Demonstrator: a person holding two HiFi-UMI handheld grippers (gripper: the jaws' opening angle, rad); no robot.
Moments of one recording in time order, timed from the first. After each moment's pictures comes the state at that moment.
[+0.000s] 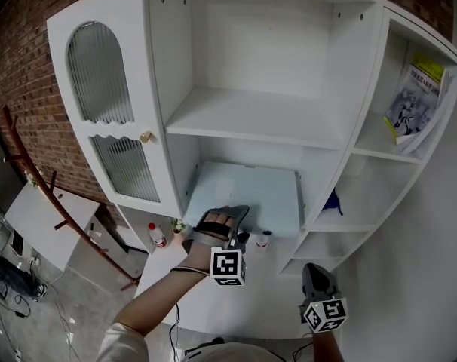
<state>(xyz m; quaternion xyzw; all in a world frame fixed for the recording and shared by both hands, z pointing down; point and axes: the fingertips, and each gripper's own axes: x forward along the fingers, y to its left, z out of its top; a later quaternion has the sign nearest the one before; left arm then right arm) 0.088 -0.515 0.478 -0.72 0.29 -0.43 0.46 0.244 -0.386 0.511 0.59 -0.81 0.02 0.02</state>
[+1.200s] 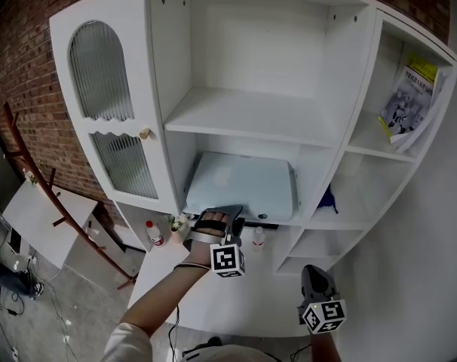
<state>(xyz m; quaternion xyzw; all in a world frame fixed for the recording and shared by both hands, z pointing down) 0.082 -0.537 0.487 -0.71 0.37 -0.40 0.45 0.253 -0.369 0.512 0.60 -0.80 0.03 0.02</state>
